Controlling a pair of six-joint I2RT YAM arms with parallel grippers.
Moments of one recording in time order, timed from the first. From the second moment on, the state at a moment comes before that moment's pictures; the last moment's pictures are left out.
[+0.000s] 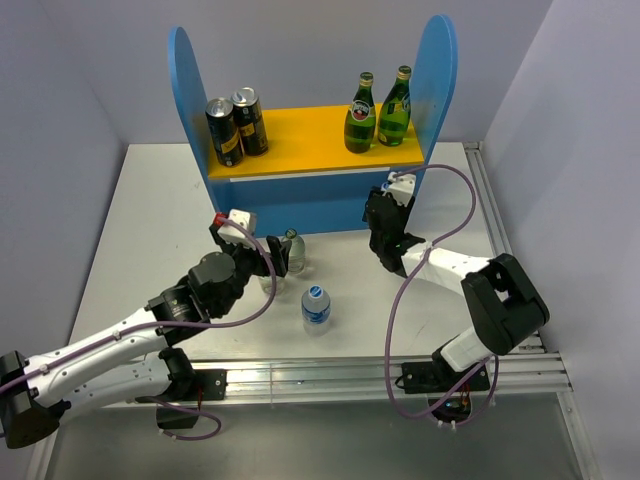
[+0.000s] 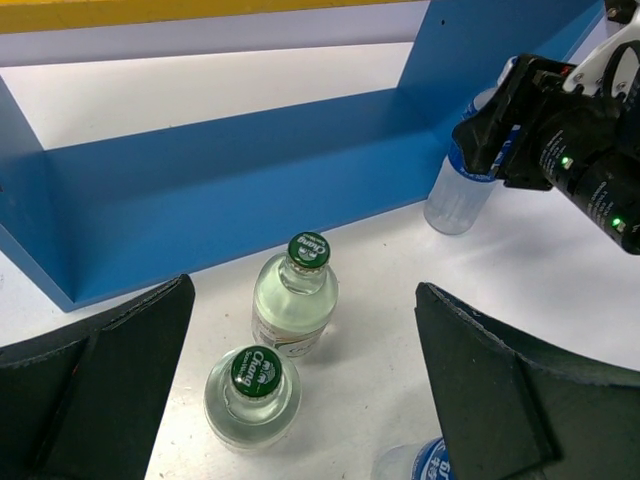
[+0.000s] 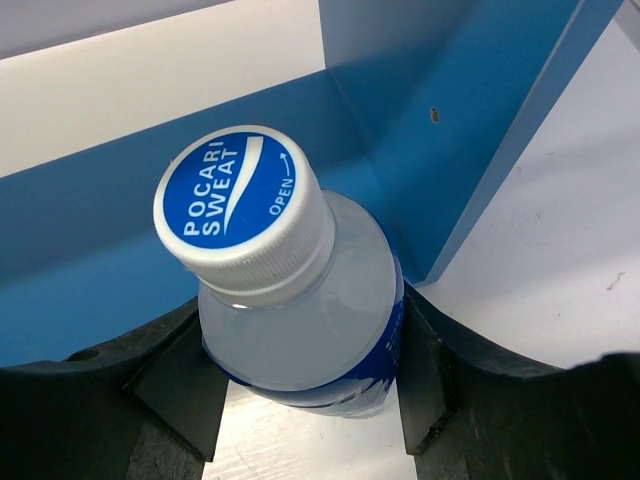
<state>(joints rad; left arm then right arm) -1.00 0.84 0.67 0.04 -0.59 -0.28 0.52 1.50 0.75 0.36 0.75 0.36</state>
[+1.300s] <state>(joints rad) -1.00 0.86 0.64 0.06 -0.60 -0.28 0.48 1.67 0.86 0.56 0.76 0.37</state>
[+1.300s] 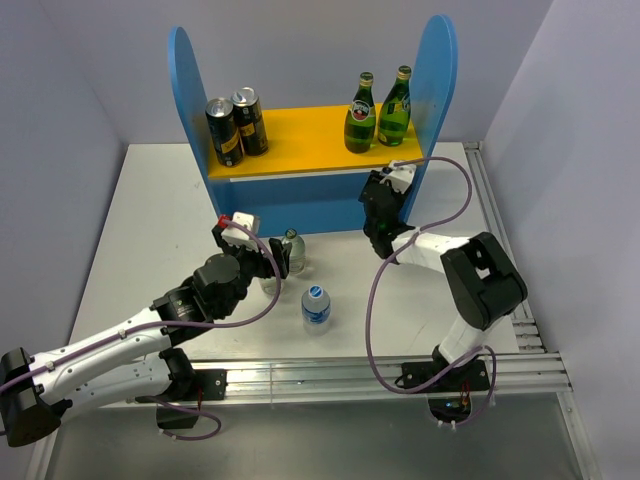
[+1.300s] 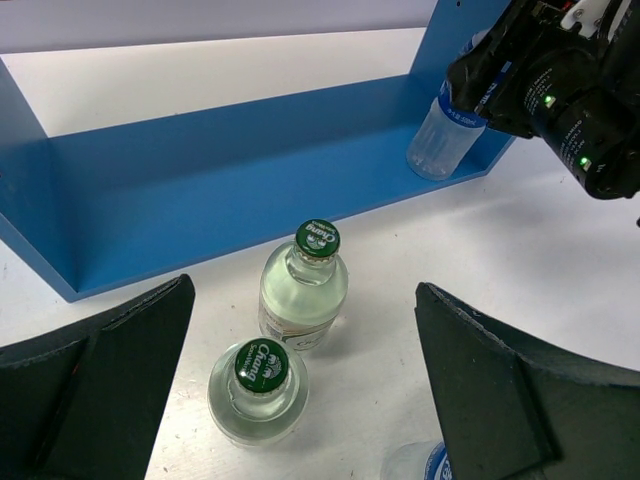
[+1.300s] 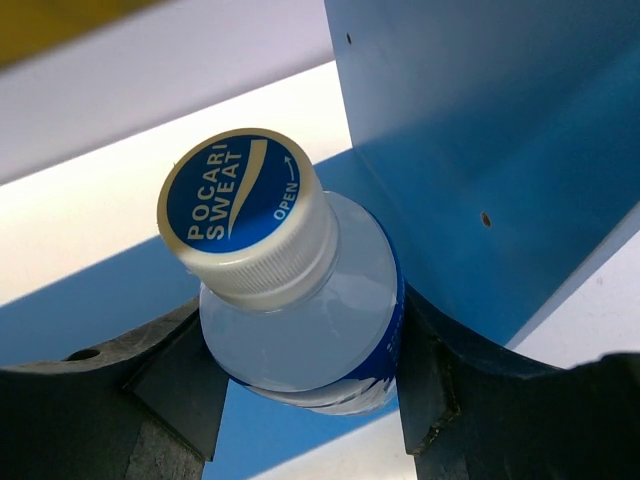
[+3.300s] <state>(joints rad) -1.42 0.66 0.53 -0.02 -0.55 -0.41 0.82 0.74 0.48 0.01 0.88 0.66</state>
